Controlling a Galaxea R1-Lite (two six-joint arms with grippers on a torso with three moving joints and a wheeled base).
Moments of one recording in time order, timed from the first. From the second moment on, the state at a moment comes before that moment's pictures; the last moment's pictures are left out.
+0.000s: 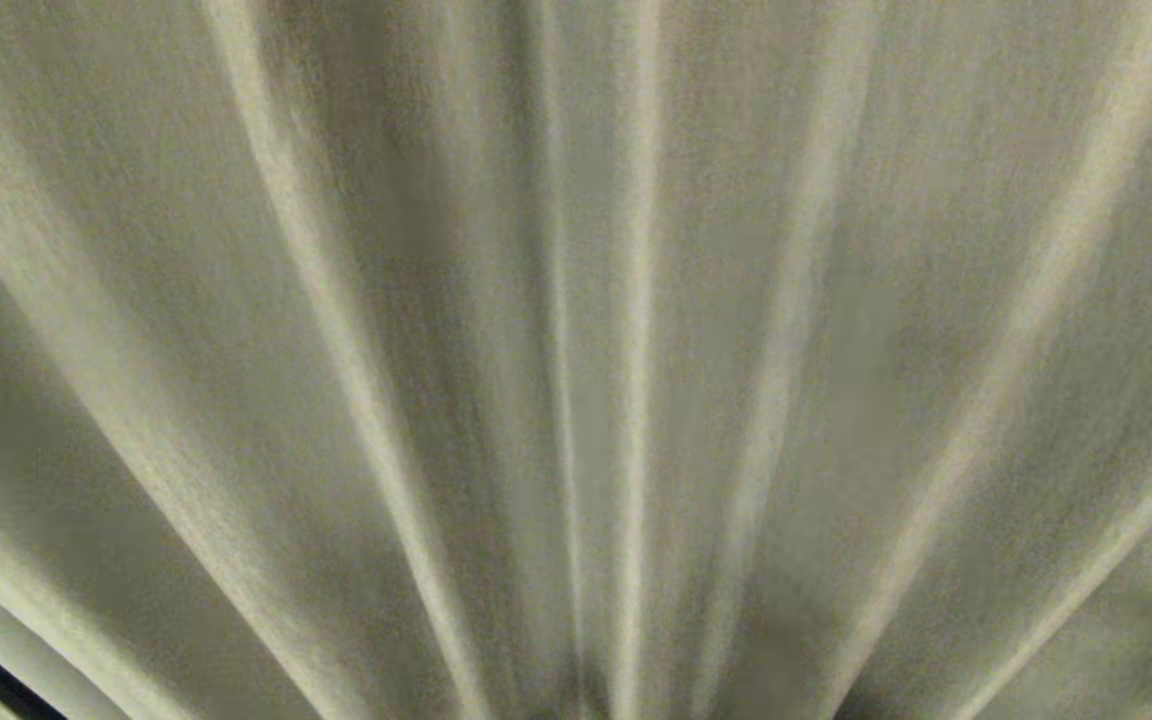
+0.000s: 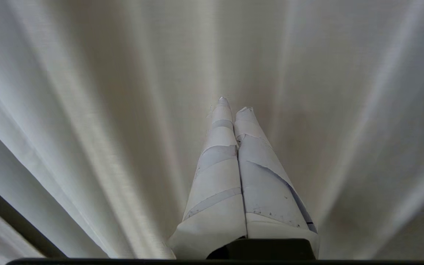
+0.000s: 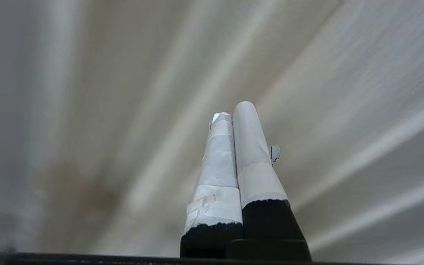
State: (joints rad) left arm 0.00 0.00 0.00 0.00 0.00 0.03; right arm 0.01 0.00 0.00 -0.02 0.06 -0.56
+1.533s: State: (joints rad) left arm 0.00 0.00 0.00 0.00 0.00 0.03; right arm 0.01 0.00 0.00 0.01 -0.01 -0.08
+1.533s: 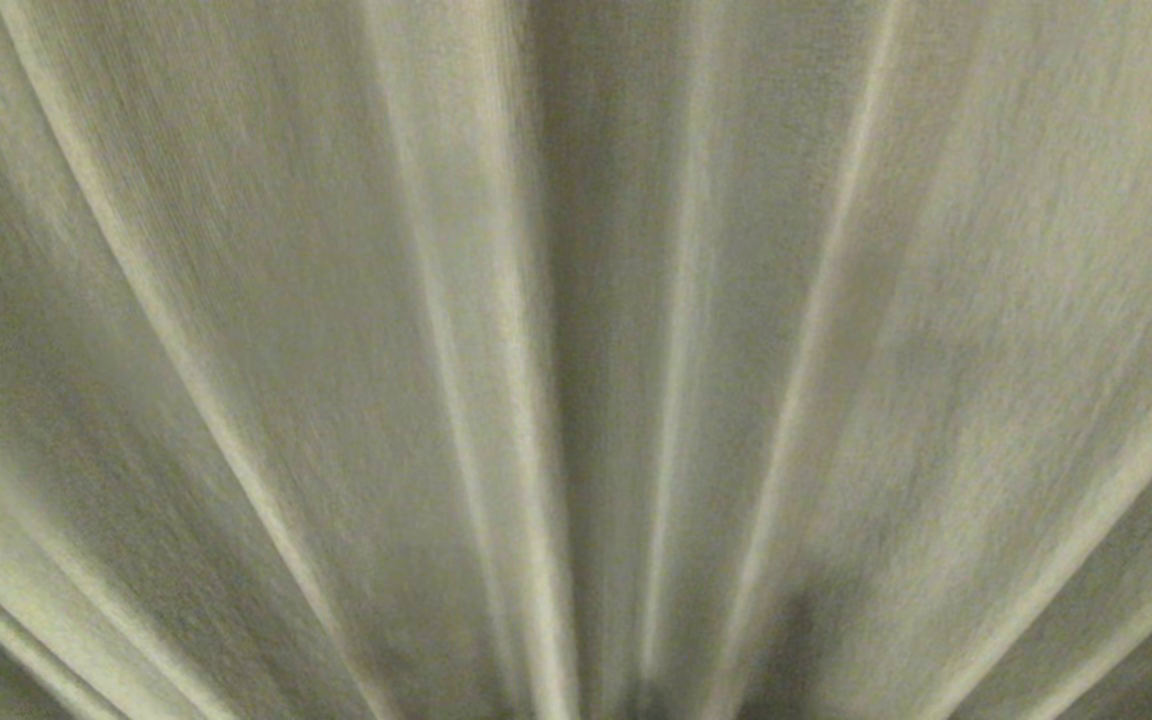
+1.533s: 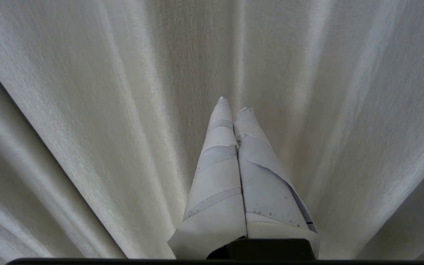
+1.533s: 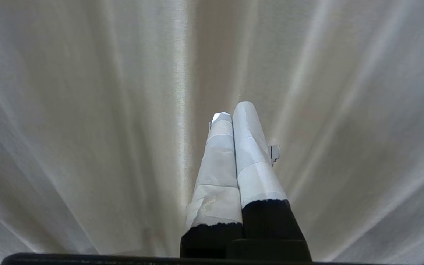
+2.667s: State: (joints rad) left arm 0.00 0.00 0.00 0.00 0.01 0.02; right arm 0.01 0.00 0.00 0.01 -0.01 -0.08
